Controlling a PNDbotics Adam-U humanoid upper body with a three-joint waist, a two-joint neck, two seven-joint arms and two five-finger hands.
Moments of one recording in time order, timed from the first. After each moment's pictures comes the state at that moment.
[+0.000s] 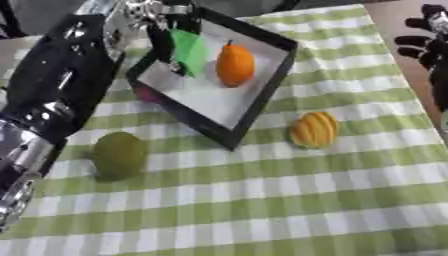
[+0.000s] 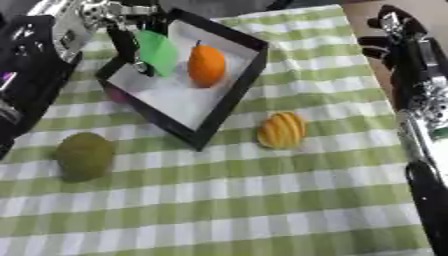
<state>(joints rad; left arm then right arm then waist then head) -1.35 0.22 -0.26 -0.66 -1.01 -0.26 -0.59 -0.42 -0.43 -0.04 -1.69 -0.23 0.18 -0.19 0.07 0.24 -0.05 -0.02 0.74</state>
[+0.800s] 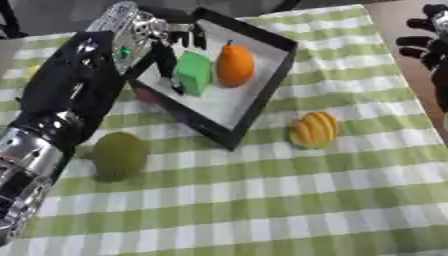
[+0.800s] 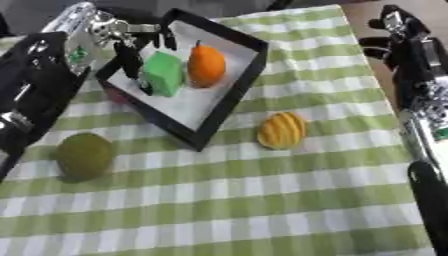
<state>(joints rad) -1.33 0.20 -0.24 -0.62 -1.02 -0.26 -0.63 -0.43 -0.43 -0.04 -1.69 -0.23 0.19 -0.19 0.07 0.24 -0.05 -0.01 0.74</state>
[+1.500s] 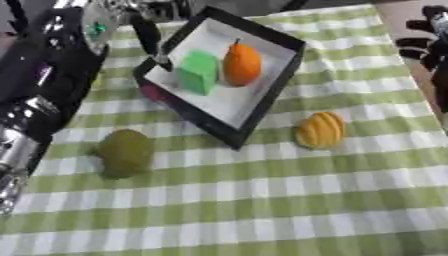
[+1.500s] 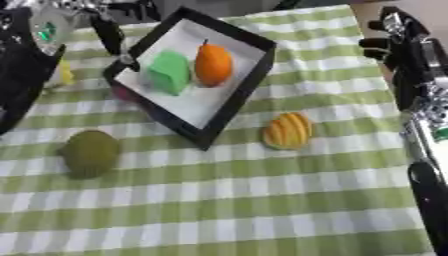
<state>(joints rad) -1.34 0.37 -0.24 -0.77 -0.91 -0.19 -0.62 -0.41 -0.43 -0.04 -1.69 -0.23 0.19 -0.19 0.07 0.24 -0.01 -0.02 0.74</state>
